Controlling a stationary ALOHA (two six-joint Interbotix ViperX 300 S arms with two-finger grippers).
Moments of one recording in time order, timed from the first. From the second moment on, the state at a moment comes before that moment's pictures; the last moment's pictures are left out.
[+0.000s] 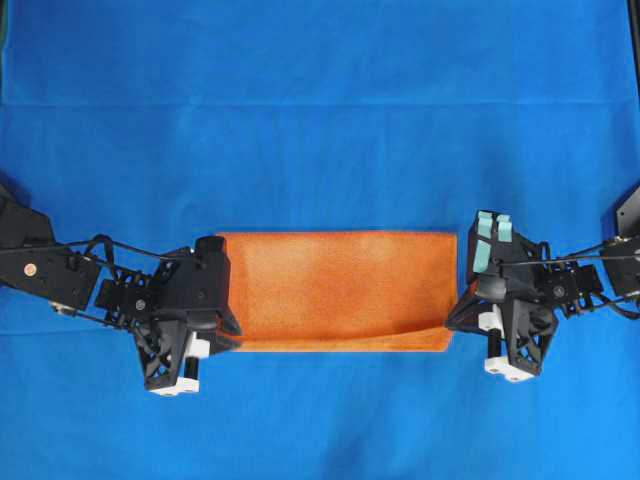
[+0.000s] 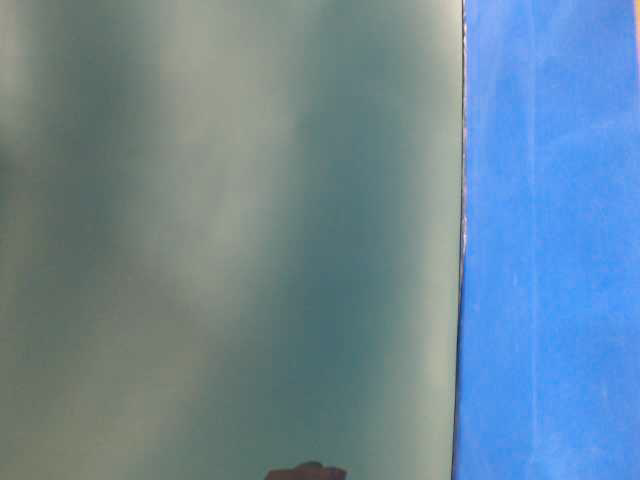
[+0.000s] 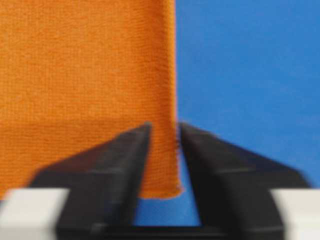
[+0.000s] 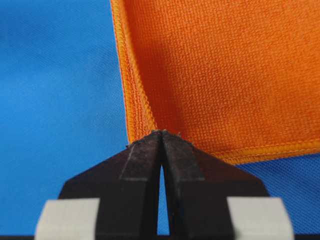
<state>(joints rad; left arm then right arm) -0.30 0.03 0.86 -0.03 -0.07 -0.33 0.30 -0.18 1.02 0.05 0.01 0.51</state>
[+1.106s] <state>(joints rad) -0.04 -0.14 0.88 -0.03 0.08 -0.14 0.02 -0.31 1.00 -0.18 0.19 0.52</state>
